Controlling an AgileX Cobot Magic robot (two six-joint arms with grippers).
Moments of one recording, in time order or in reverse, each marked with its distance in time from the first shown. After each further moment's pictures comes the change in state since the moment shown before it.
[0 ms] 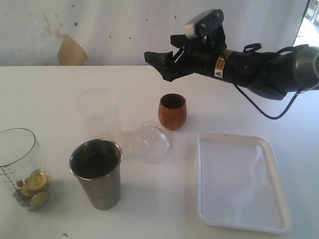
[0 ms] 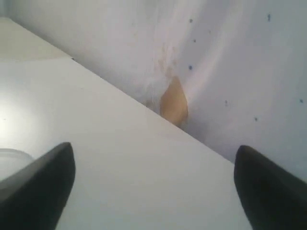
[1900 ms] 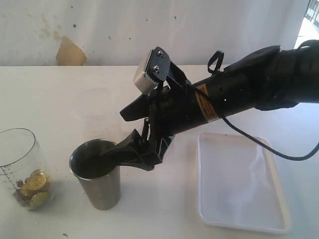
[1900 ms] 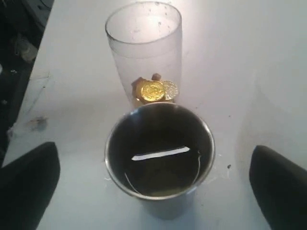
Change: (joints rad) left arm 0.000 0.000 0.000 0.000 0.000 0.000; right arm 0.241 -0.295 0.186 -0.835 -0.019 0.714
